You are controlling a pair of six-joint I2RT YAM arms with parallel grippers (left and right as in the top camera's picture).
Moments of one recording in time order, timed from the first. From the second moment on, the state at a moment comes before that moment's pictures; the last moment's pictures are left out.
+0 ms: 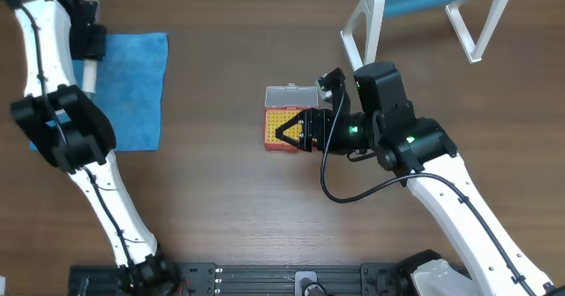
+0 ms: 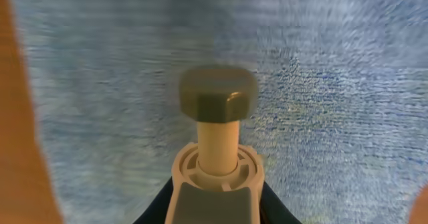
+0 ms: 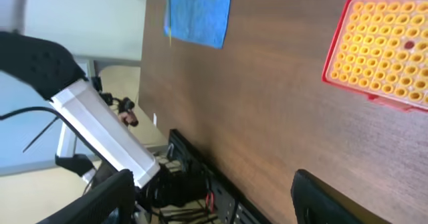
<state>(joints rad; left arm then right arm) 0.36 2.50 2.38 -1.30 -0.08 0.31 0.39 1.27 1.03 -0.60 -0.81 0.61</state>
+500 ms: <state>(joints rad) 0.37 2.59 2.38 -1.30 -0.08 0.31 0.39 1.27 1.03 -0.57 -0.78 0.66</state>
